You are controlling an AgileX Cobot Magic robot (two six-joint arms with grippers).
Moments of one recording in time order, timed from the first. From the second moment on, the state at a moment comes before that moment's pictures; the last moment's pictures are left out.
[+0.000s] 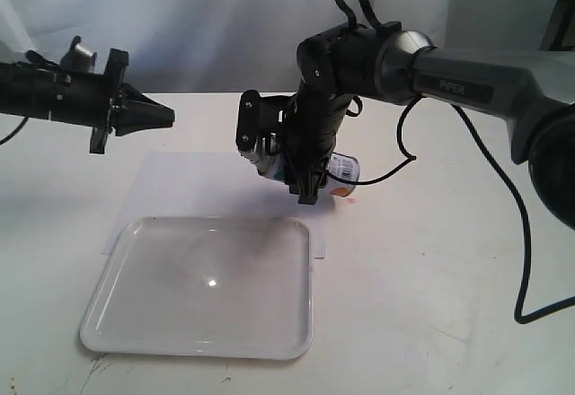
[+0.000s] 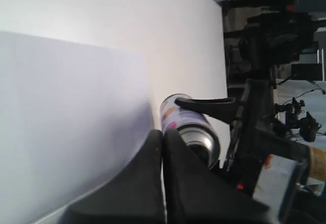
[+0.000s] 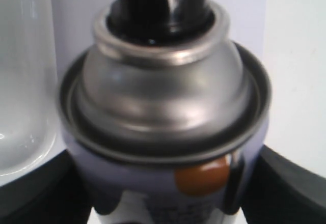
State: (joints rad) left arm 0.10 2.29 -1.64 -1.28 1.21 0.64; right arm 0.54 2.30 -1.87 -0.08 0.85 -0.96
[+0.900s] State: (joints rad) left arm -0.12 2.31 -1.74 -1.08 1.22 0.41; right arm 0.51 2.30 -1.87 -0.14 0.85 -0.94
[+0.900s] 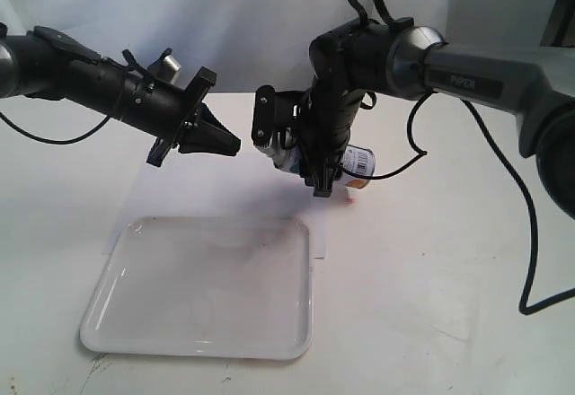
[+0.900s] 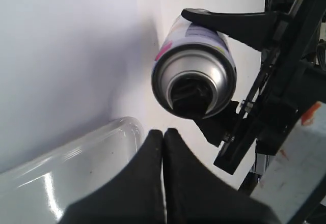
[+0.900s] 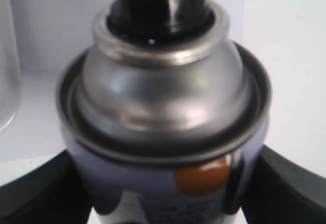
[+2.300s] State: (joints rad) left arm -0.12 2.36 -1.74 -1.14 1.22 0.45; right arm 0.52 2.33 -1.87 -0.08 0.86 -0.94
